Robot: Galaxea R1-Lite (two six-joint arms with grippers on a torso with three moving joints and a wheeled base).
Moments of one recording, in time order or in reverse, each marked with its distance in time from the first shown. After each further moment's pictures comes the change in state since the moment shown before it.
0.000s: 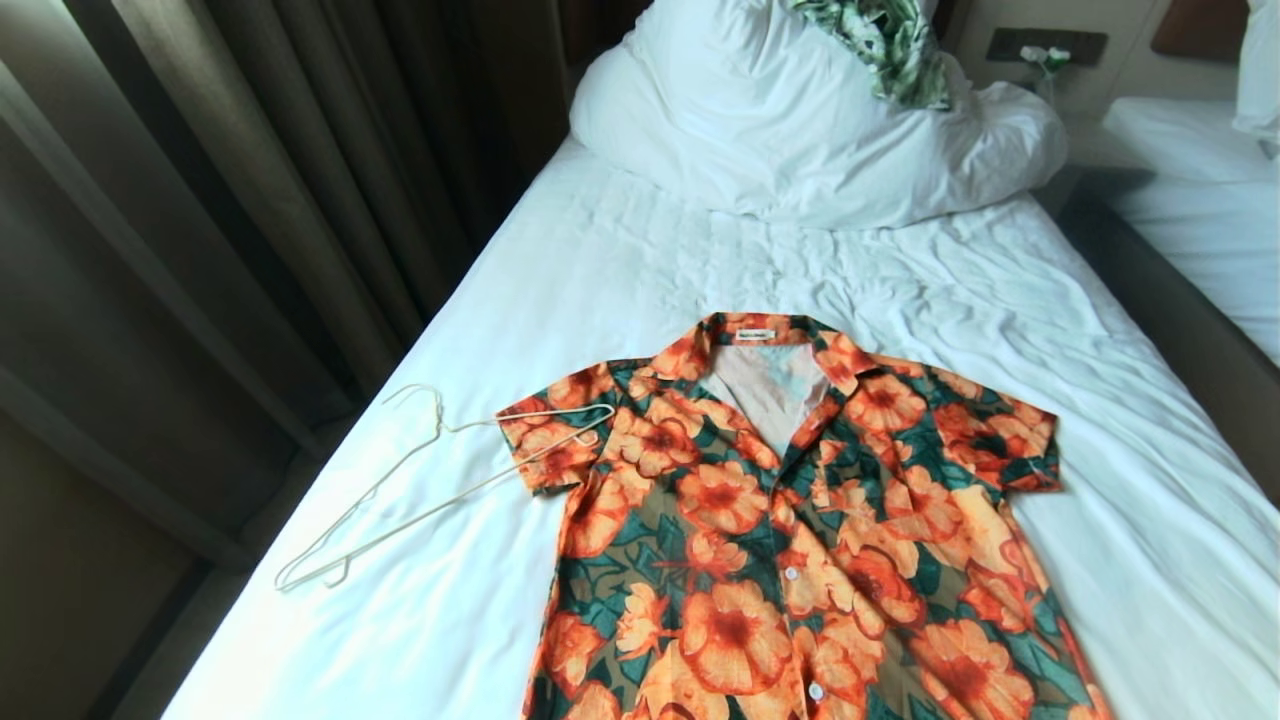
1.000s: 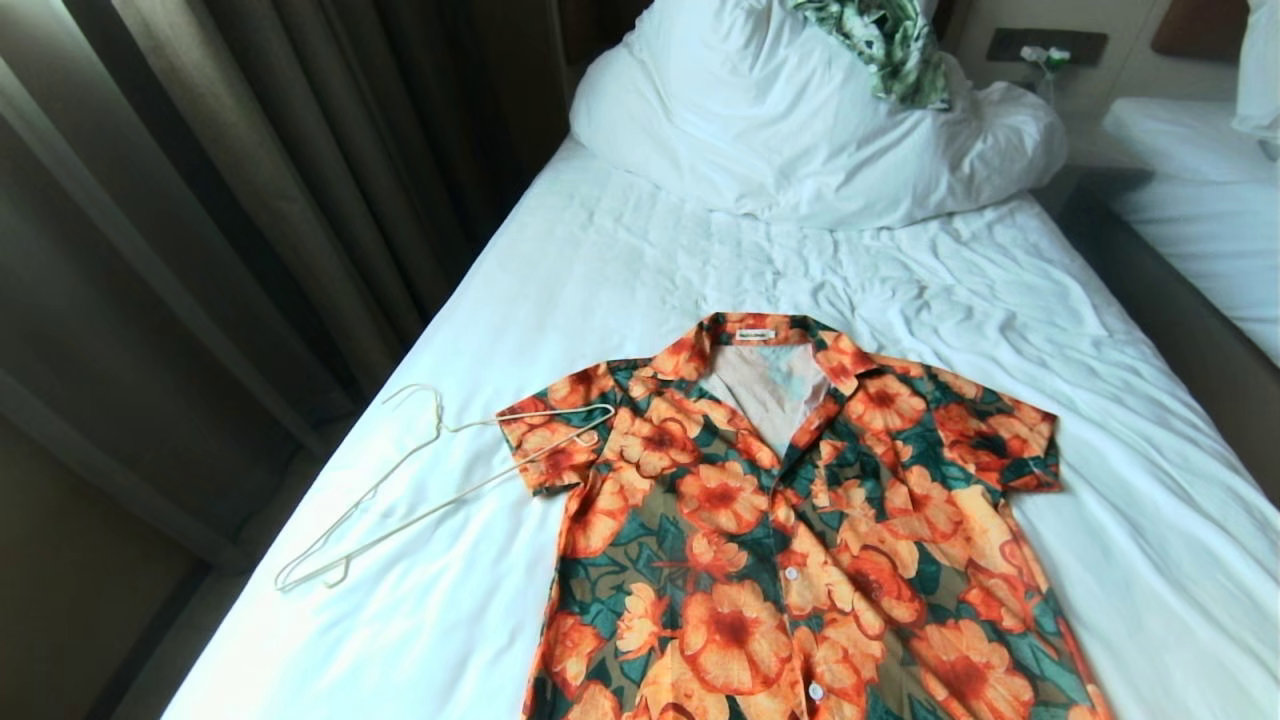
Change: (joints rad) left arm 0.000 0.000 0.000 -0.007 0.011 0.016; right arm 0.000 0.000 0.000 0.000 0.000 0.000
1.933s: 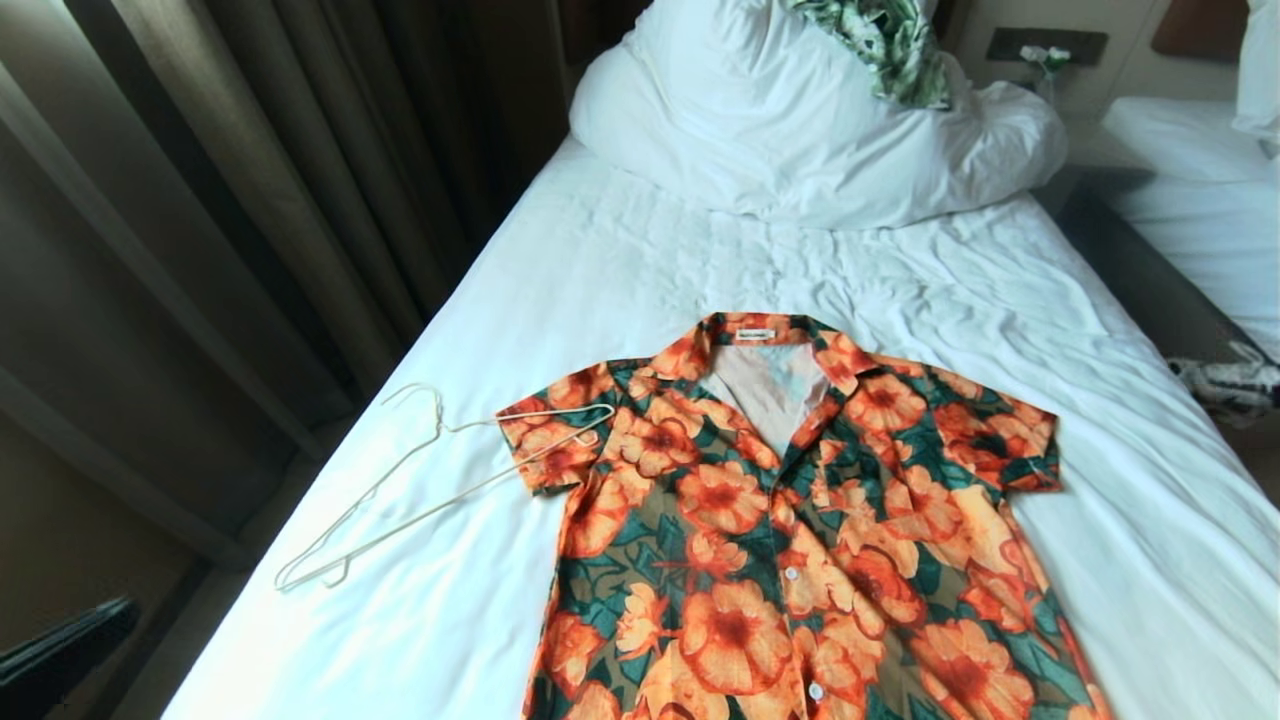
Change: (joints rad) left arm -0.182 0.543 -0.387 0.057 -0.127 -0.166; right arm 0.000 0.000 0.000 0.000 0.000 0.000
